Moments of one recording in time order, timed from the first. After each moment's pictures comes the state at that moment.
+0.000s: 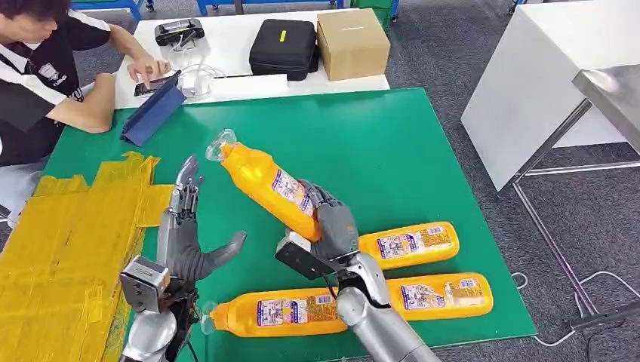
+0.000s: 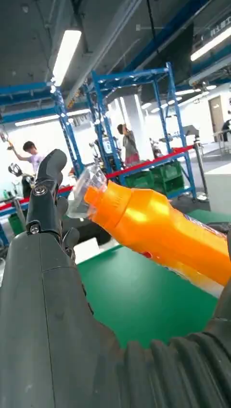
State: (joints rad) left arm -0.08 -0.10 -0.34 -1.60 -0.18 0.13 -0.47; right arm -0.28 0.16 0.53 -1.10 0.76 -0.49 -0.19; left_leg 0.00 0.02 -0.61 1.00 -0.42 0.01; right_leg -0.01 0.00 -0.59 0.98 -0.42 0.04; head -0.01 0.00
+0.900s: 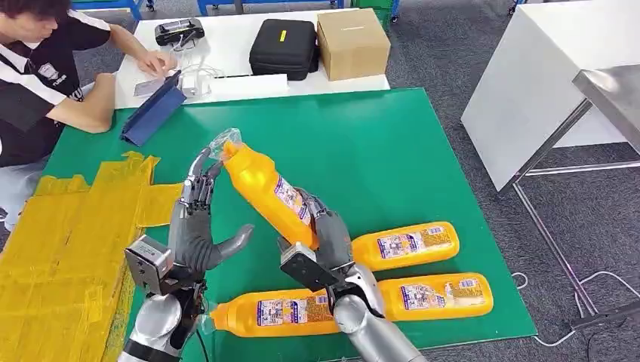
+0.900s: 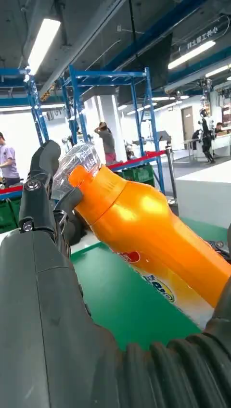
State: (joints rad) left arm -0.15 -0.10 -0.37 -1.53 -0.08 0.04 -0.42; right arm -0.24 0.18 0.55 -1.11 0.59 -0.42 -0.32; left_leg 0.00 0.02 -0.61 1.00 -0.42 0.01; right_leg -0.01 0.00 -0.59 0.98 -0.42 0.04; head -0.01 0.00
